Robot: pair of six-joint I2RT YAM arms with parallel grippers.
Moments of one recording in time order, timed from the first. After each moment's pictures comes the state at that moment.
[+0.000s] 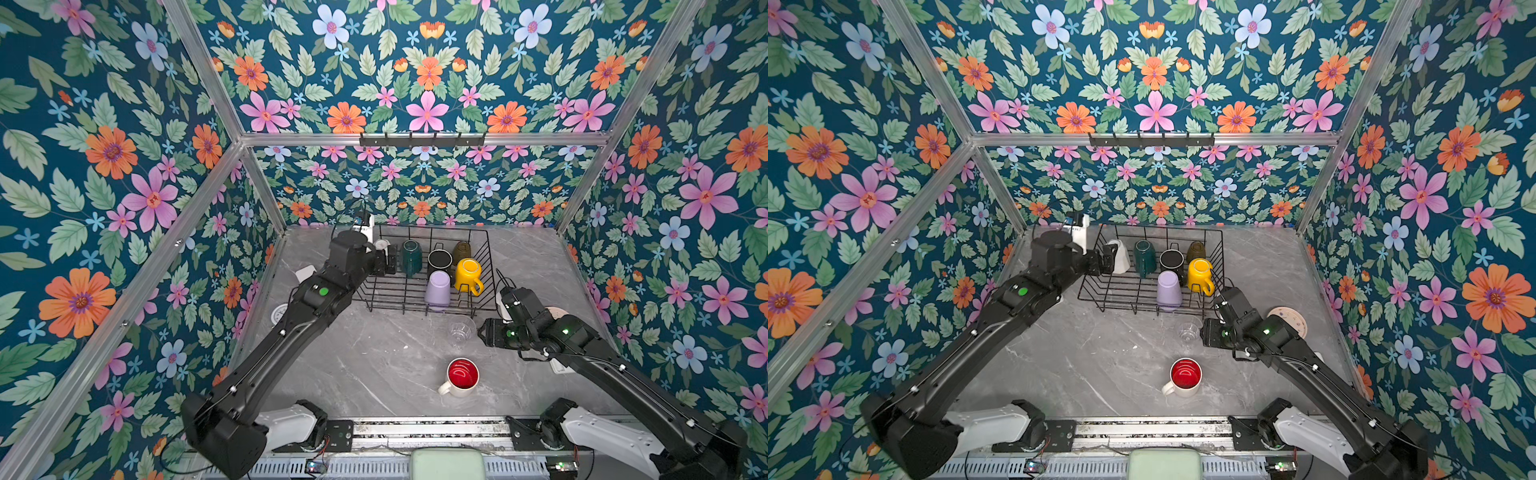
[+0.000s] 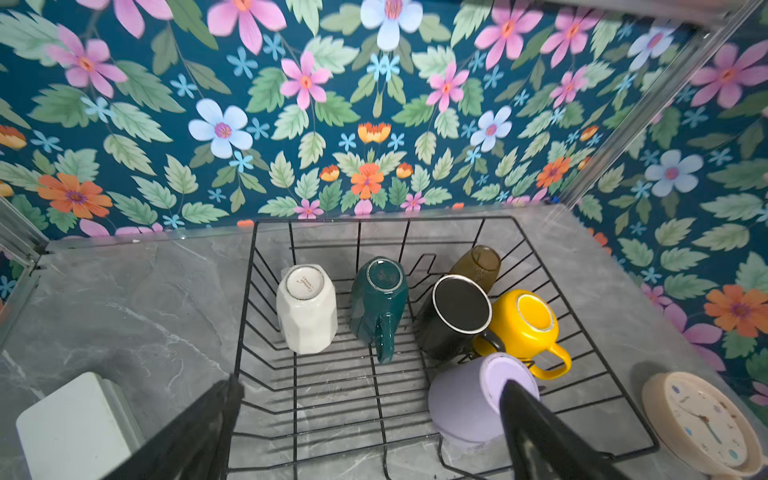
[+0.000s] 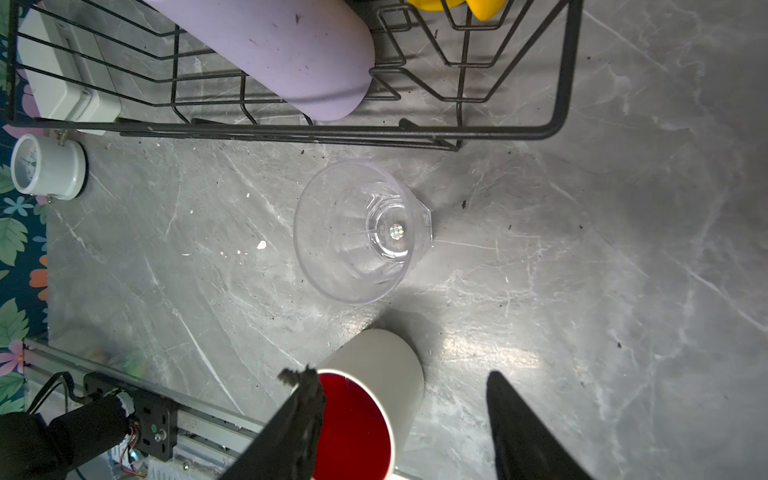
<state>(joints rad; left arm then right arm) -0.58 1.18 1.20 -0.37 -0.19 -0.25 0.60 1.01 0.88 -0.87 -0.05 0.64</state>
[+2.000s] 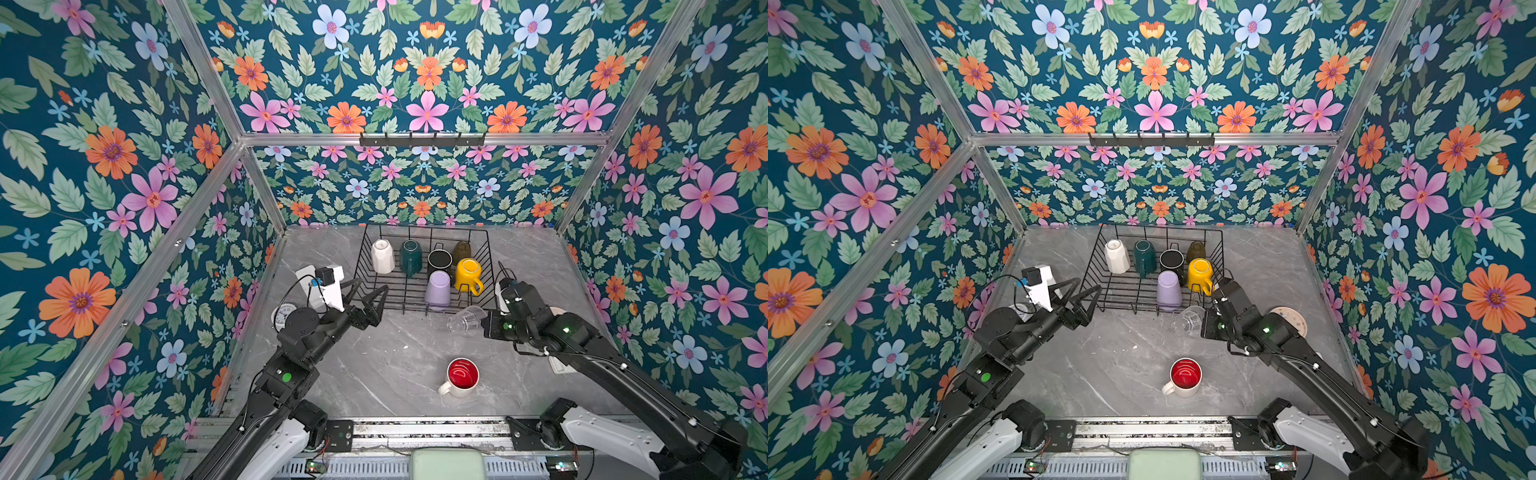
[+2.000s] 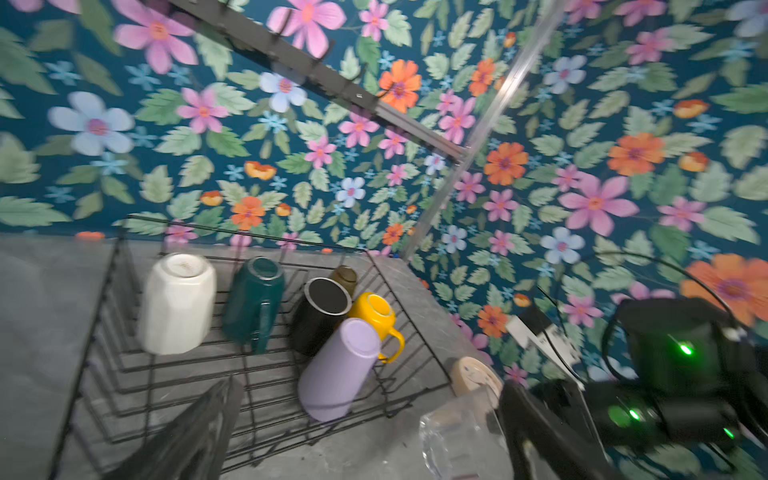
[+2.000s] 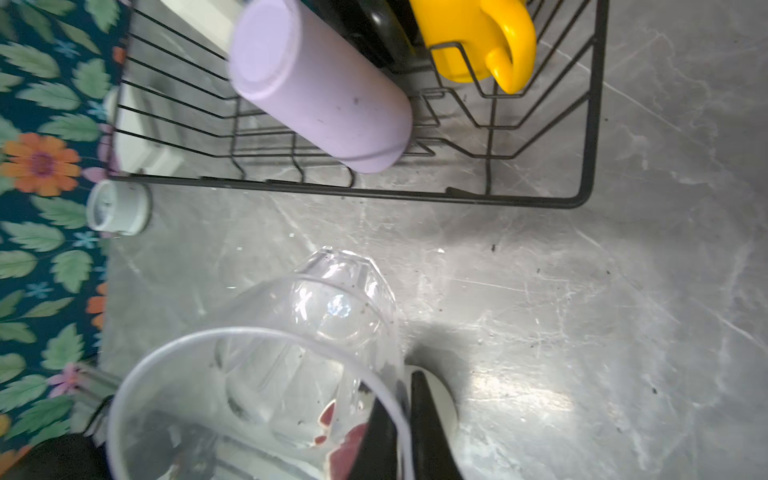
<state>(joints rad) -0.58 0.63 0.62 0.05 0.18 -0.47 0.61 0.97 0.92 -0.78 -0.06 0.68</state>
